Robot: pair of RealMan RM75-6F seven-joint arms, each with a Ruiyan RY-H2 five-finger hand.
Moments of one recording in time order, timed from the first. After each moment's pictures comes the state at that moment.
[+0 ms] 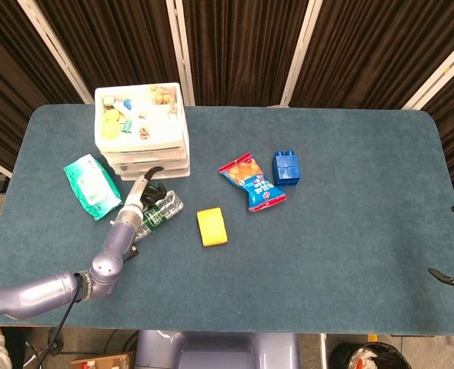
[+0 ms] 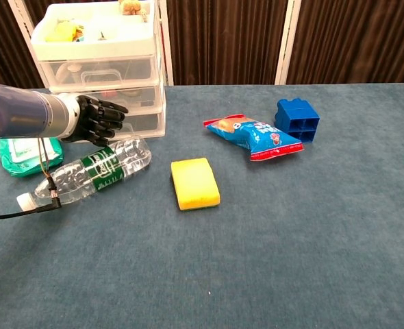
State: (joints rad) left arm -0.90 -1.64 -0.52 -1.37 0.13 0.80 0.03; right arm 0.13 -0.95 0.01 -1.30 -1.60 1.47 0.80
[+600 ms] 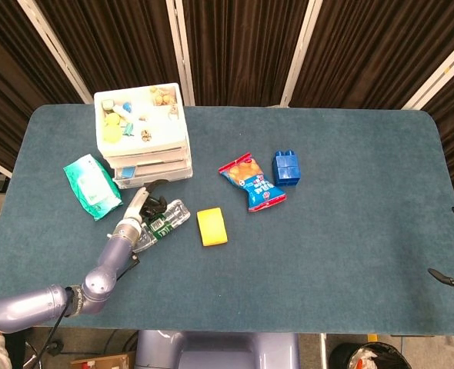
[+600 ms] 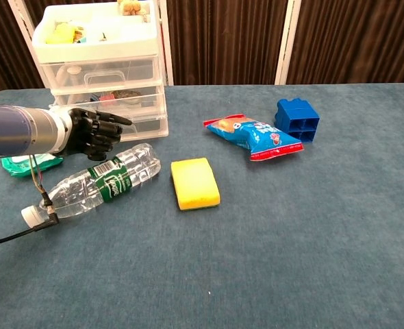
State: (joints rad) left arm -0.81 -1.60 -0.47 -1.51 0.24 0.83 -0.02; right arm 0.13 -0.95 0.01 -1.31 -1.59 1.47 0.80
